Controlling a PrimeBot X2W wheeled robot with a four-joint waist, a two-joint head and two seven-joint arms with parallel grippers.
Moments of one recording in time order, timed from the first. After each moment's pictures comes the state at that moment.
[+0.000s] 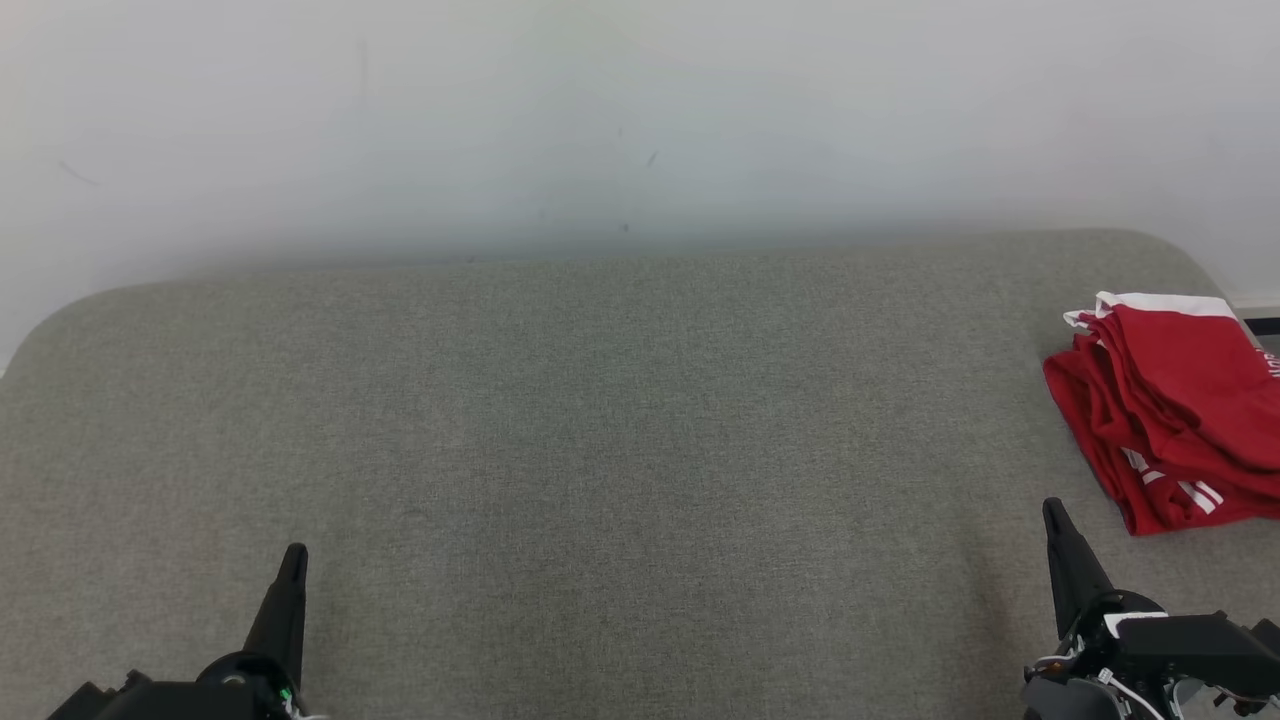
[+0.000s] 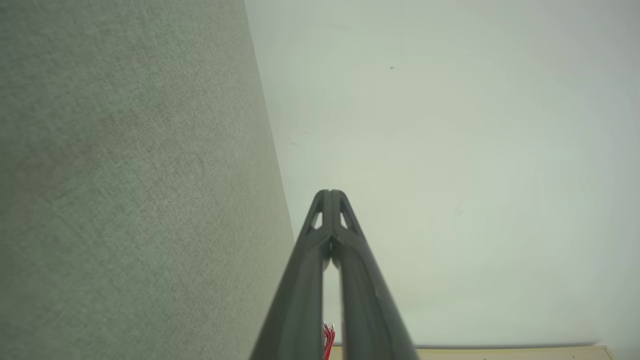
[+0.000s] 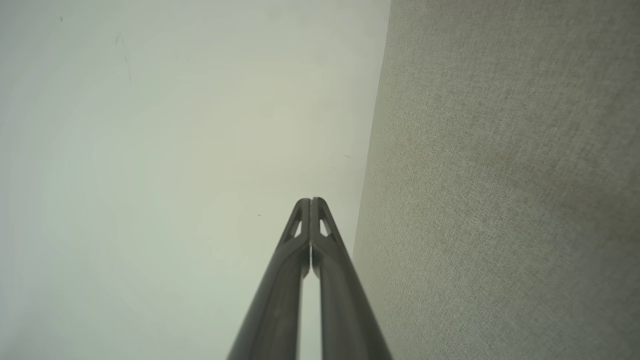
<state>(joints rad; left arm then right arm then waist) -0.10 0.05 0.12 0.25 -1.55 -0.13 0.10 -0.12 -0.05 -0.11 0.26 1.56 0.13 0.11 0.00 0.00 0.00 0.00</state>
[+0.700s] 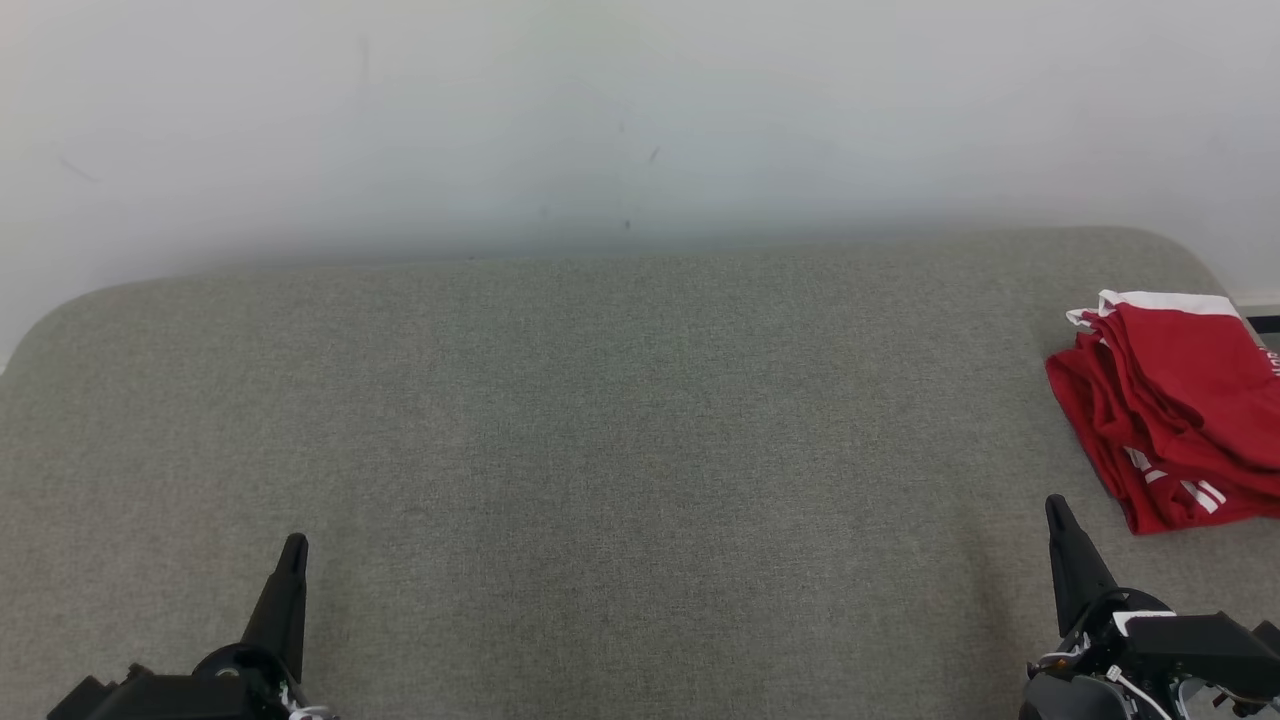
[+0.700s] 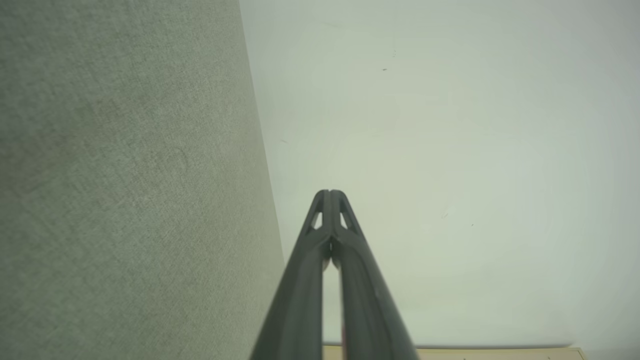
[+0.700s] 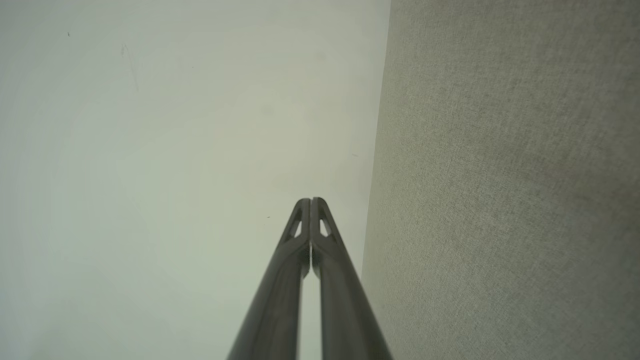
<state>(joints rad) -0.11 0.05 0.12 0.25 -1.61 -0.13 0.11 -0.12 -0.05 -0.12 0.25 1.61 0.13 0.11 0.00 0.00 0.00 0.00</state>
